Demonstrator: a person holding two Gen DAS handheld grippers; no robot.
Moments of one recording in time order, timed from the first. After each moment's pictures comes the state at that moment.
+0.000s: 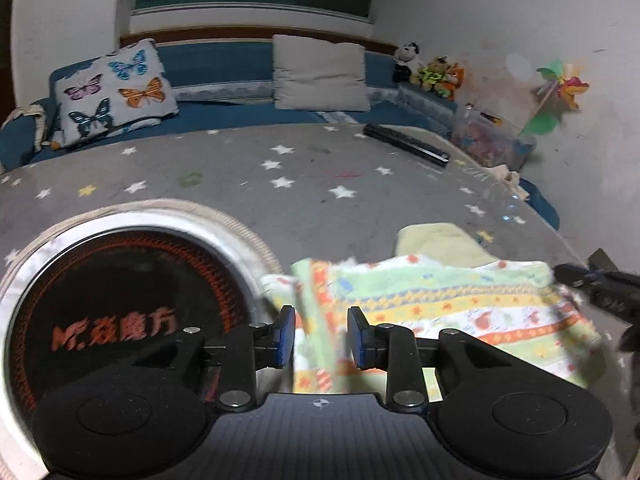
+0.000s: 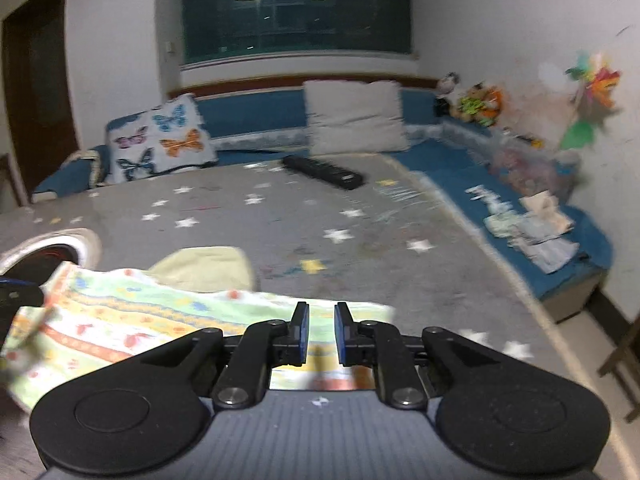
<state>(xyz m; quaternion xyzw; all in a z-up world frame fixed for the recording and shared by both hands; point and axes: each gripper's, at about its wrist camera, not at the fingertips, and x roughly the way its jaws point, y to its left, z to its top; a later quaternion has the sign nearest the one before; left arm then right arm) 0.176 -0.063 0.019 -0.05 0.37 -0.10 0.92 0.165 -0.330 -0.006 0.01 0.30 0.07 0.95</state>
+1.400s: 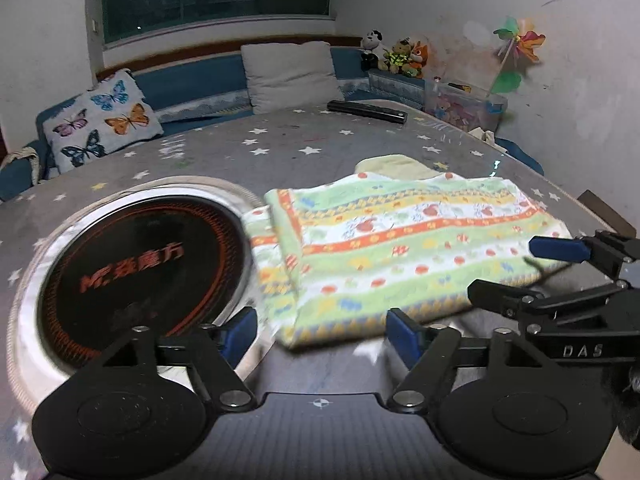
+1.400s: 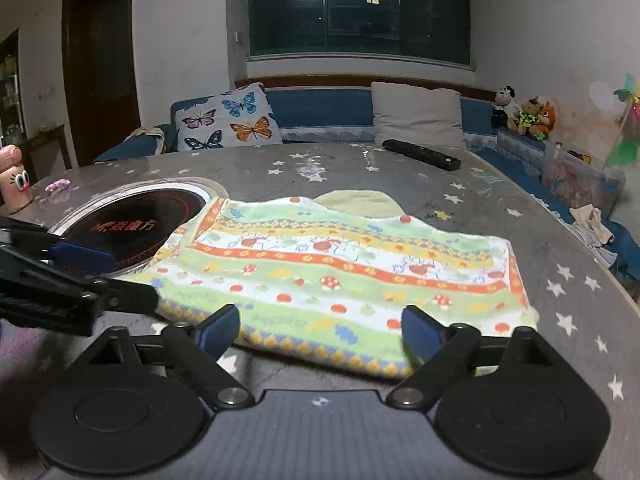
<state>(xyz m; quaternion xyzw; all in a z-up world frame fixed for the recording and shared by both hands) 0.068 -0.064 0.005 0.03 0.36 -0.11 0.93 0.058 -0.241 -0.016 -0.03 0.29 0.13 0.95</state>
